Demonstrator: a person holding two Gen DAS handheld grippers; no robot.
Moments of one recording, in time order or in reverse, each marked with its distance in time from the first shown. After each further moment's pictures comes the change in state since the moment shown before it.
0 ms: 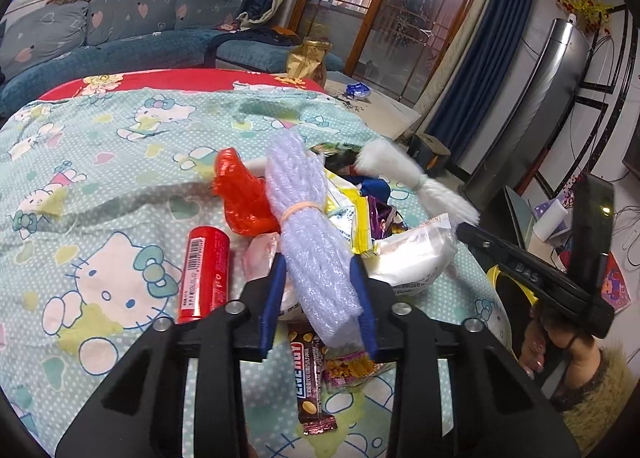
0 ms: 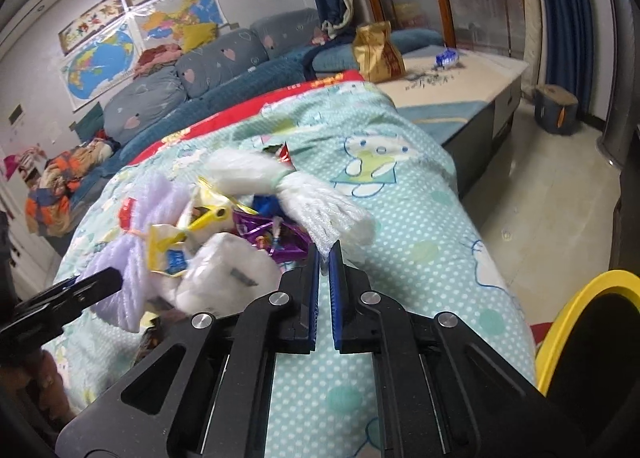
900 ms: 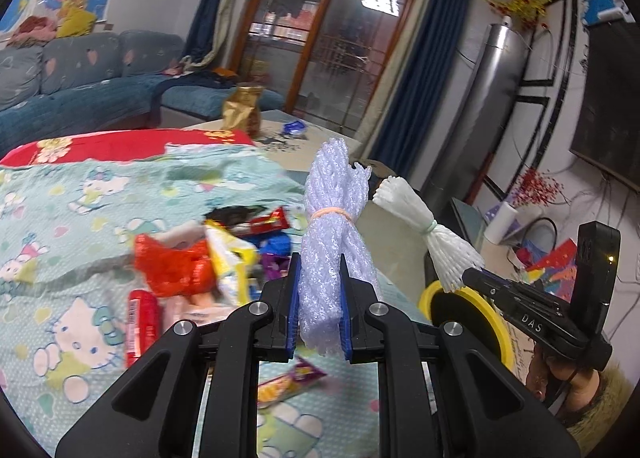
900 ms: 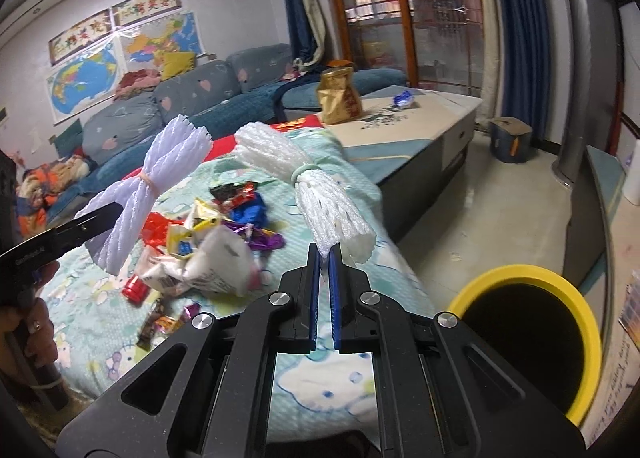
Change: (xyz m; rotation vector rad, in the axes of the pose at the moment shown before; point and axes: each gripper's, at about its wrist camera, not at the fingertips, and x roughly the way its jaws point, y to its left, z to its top) left arm -0.041 -0.073 0.020 0.135 -0.122 -0.180; right arm -0.106 -0.015 -0.021 -0.008 -0.123 -0.158
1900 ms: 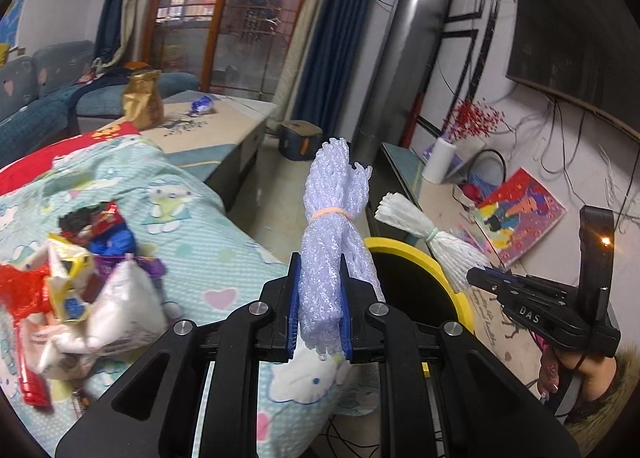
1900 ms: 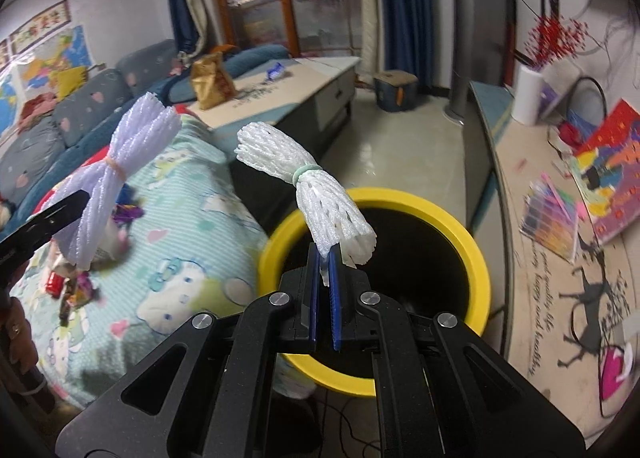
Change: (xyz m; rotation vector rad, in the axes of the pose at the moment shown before) left arm 0.075 -0.116 -0.022 0.200 0.139 -0.210; right arm -0.060 -0.105 -0.054 0.222 0.095 -0.344
